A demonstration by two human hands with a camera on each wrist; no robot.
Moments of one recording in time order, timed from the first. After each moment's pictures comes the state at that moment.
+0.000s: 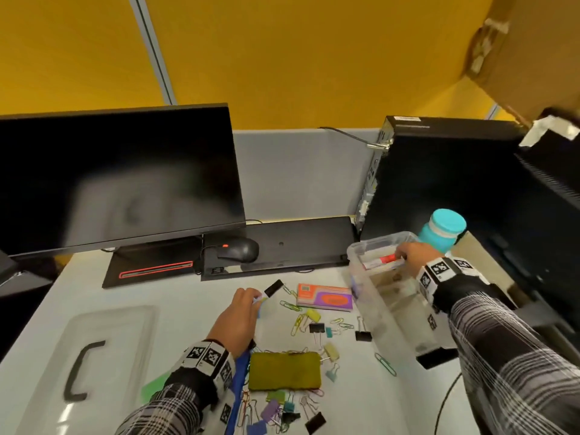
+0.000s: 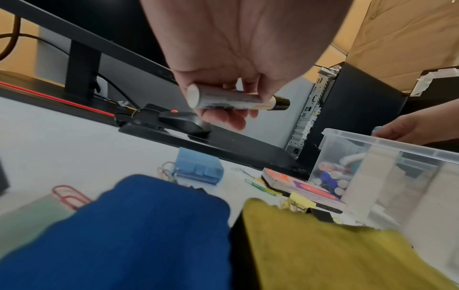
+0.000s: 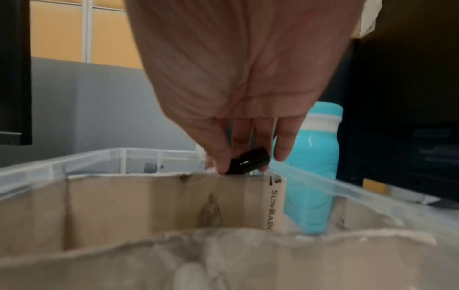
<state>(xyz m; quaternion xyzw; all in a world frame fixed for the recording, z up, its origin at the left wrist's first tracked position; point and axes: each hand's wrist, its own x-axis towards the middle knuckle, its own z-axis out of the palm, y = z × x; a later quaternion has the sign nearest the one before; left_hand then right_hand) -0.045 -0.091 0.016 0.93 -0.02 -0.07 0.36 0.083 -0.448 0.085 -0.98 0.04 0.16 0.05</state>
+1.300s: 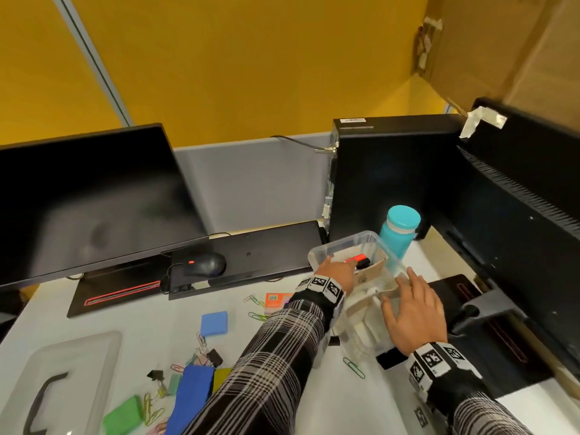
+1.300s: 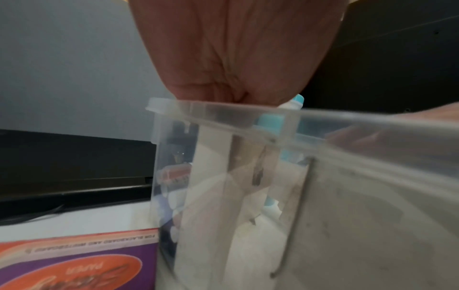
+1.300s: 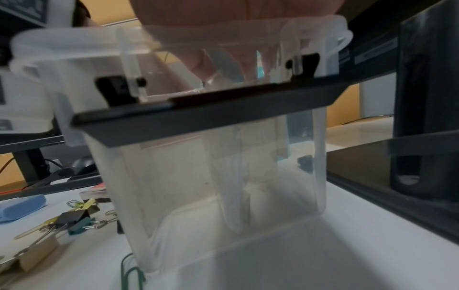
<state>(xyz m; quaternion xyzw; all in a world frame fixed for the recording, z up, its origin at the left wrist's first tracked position) 0.064 -0.342 0.066 0.95 -0.23 -0.19 0.11 -0.032 -0.488 0.033 -0.99 0.12 -0.02 0.10</state>
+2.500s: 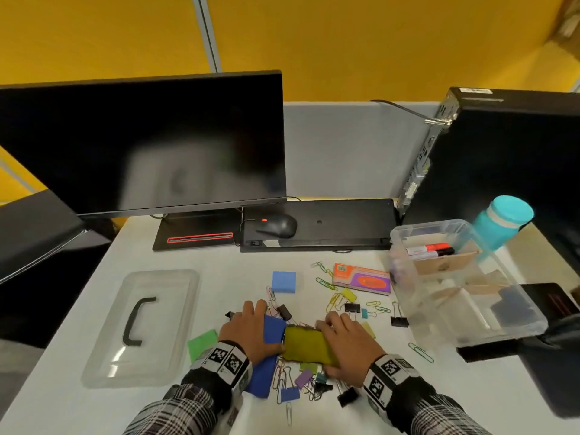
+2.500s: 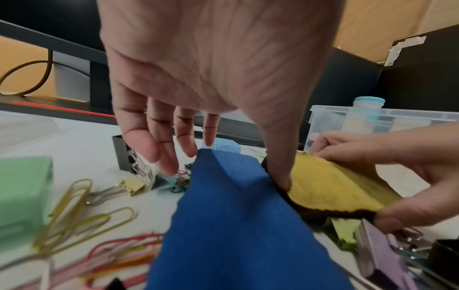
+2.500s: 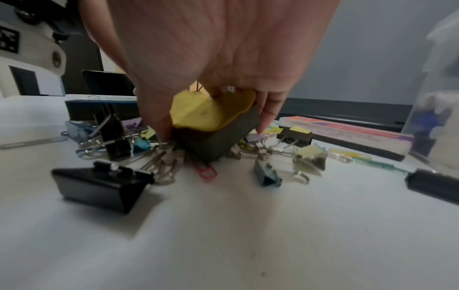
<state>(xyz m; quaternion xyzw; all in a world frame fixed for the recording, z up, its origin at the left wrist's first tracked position) -0.102 -0.063 -0.004 0.97 0.07 -0.23 0.08 -0.078 -0.289 -0.026 -0.92 -0.34 0.19 0.03</state>
